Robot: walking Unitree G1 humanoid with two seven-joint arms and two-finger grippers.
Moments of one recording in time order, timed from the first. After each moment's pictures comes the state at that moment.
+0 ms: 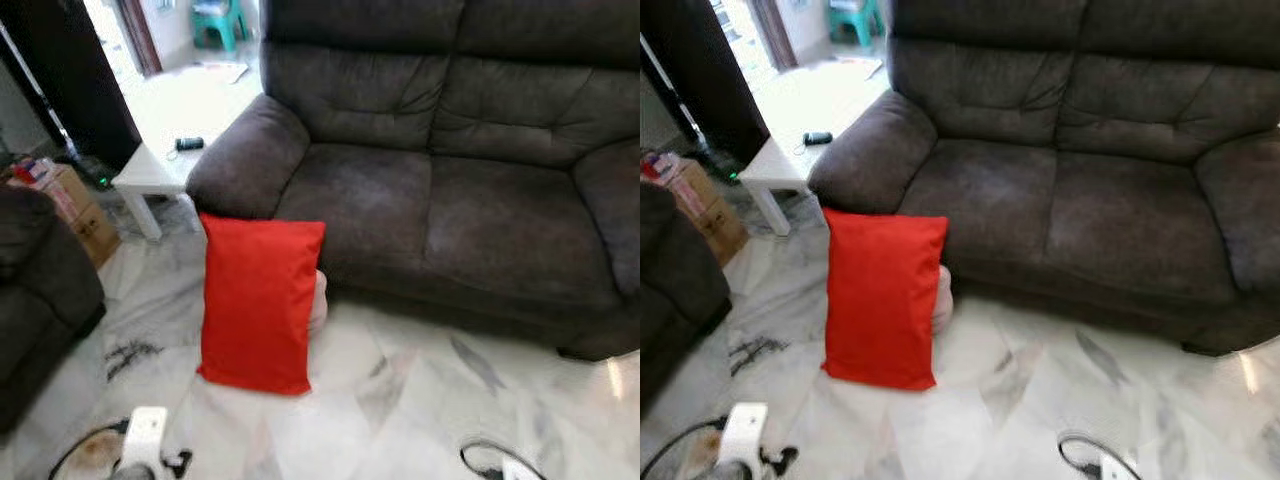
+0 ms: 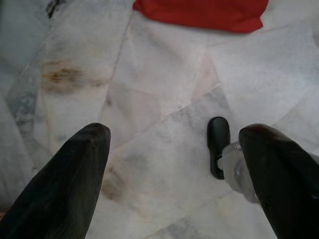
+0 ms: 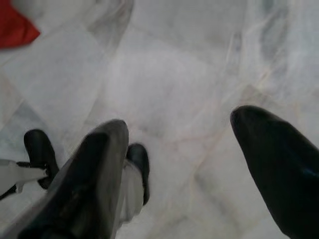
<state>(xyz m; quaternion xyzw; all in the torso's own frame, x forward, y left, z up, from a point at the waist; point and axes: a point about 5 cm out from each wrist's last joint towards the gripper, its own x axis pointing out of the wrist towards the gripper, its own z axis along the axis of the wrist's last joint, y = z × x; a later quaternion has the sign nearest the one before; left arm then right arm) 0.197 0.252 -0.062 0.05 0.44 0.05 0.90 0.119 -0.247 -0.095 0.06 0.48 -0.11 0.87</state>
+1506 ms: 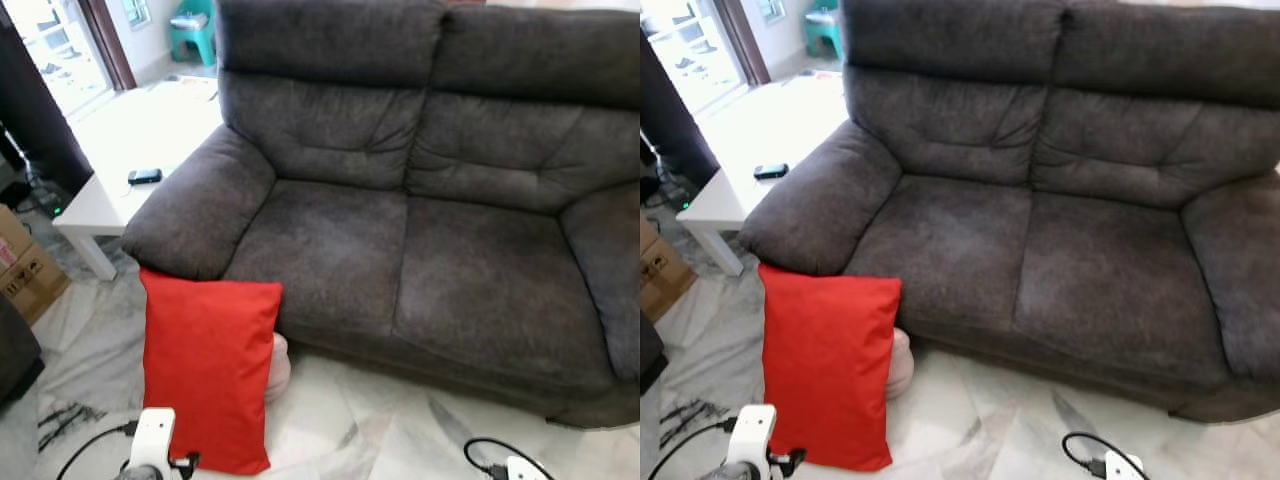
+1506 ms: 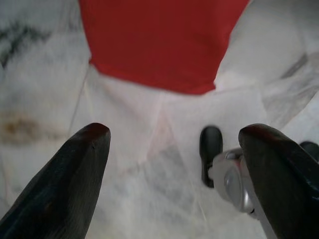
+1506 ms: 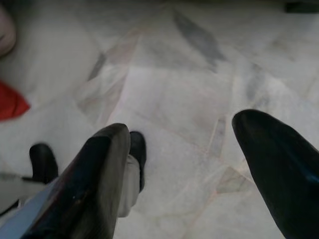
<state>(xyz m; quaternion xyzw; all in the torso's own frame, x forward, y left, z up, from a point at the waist) 0.200 0.252 -0.061 0.04 0.44 0.05 0.90 0.132 -0.241 -0.092 0.05 0.47 -0.09 0.87</state>
